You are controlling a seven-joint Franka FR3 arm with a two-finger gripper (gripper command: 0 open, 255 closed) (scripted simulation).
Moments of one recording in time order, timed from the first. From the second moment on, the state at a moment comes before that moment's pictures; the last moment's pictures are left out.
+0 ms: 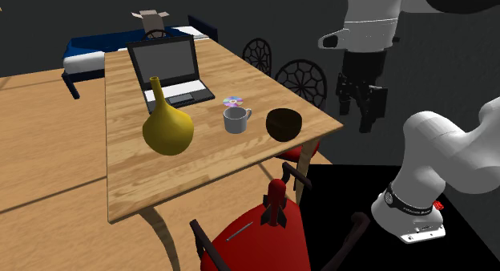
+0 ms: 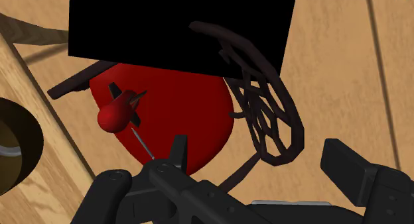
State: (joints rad) arm 0.01 -0.82 -0.06 -2.39 0.11 1.48 -0.15
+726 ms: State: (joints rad) arm -0.03 -0.60 -0.14 -2.39 0.03 1.72 -0.22
